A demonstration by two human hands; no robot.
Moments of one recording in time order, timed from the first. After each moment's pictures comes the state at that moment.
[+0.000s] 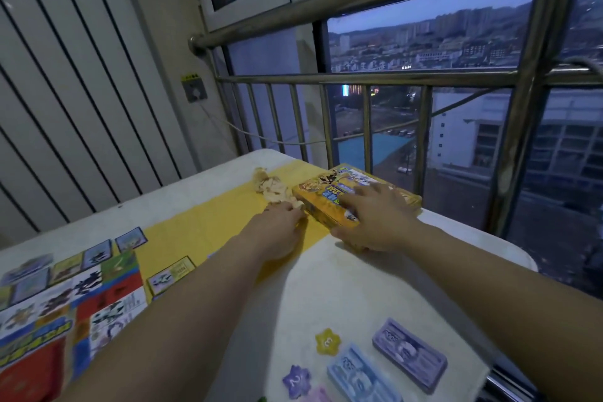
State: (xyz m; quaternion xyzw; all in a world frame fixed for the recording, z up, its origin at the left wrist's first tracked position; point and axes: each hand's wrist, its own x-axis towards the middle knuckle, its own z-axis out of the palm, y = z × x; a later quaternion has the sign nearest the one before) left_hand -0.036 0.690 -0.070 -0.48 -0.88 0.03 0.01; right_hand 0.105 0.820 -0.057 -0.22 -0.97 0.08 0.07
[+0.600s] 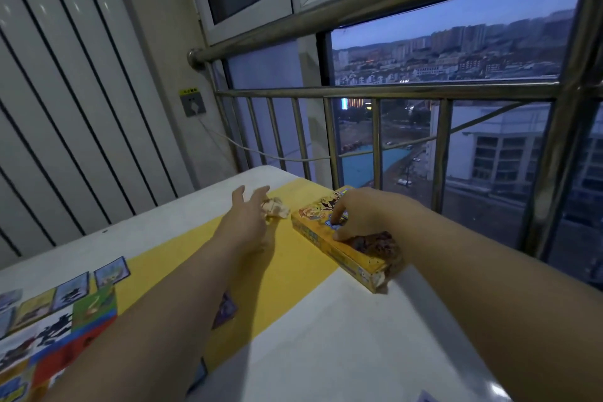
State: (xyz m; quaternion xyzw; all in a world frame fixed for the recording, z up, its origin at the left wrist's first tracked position) left_hand -0.118 0.697 -0.062 -0.34 -0.92 -0.17 0.04; right_hand 0.047 0.836 -0.012 -0.16 -0.98 0.09 -0.06
